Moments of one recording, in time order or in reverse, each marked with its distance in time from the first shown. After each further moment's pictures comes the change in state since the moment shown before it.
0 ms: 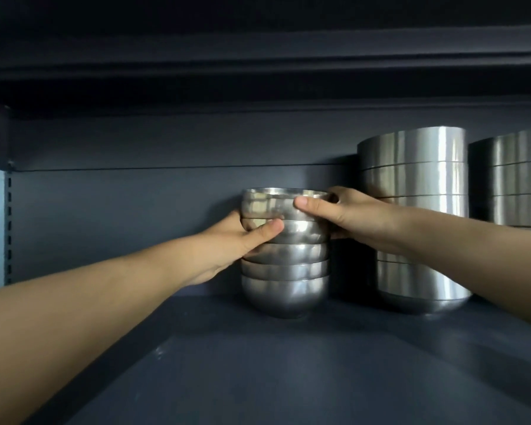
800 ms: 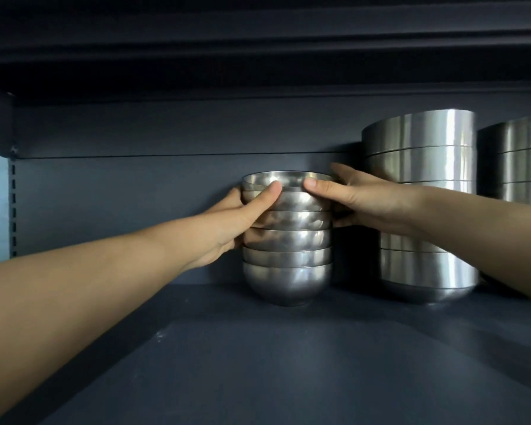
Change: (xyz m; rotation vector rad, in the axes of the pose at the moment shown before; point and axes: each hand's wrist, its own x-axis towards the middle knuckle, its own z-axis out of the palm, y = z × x) left_hand -0.009 0.014 0.007 -0.060 0.119 -0.047; right_hand -0.003 -0.001 -0.006 0.062 -0.052 0.049
